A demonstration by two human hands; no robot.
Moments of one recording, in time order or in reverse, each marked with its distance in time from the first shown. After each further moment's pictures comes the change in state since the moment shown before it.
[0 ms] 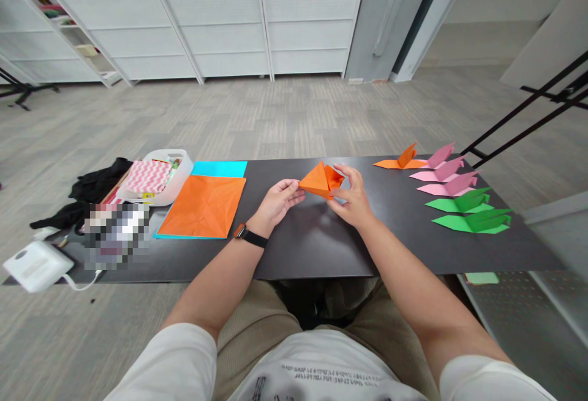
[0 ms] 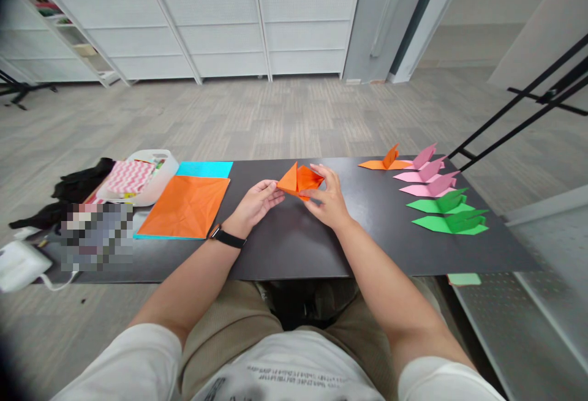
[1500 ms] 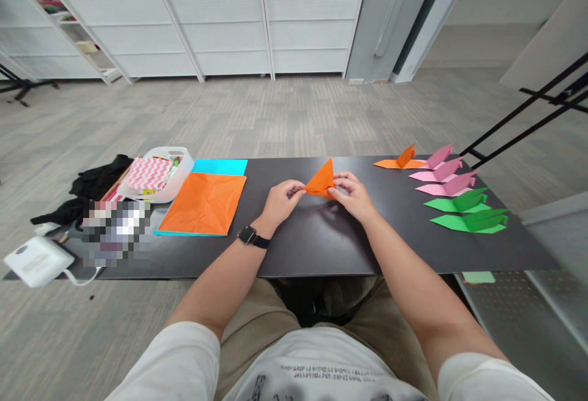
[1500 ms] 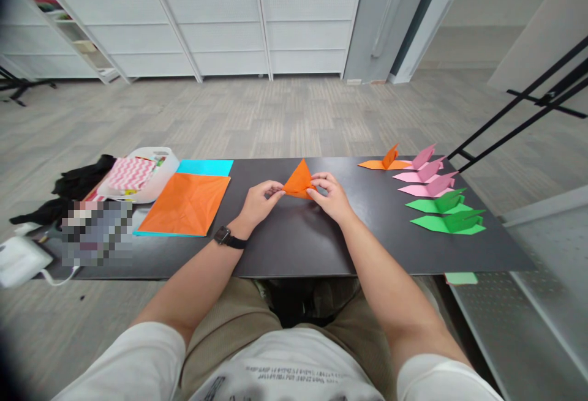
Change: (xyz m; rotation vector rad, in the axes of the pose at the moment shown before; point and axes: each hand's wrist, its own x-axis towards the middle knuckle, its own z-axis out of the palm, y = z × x) left_hand -0.007 0.000 0.000 1.046 0.028 0.566; right_hand -0.007 0.021 0.009 0.359 -0.089 0.454
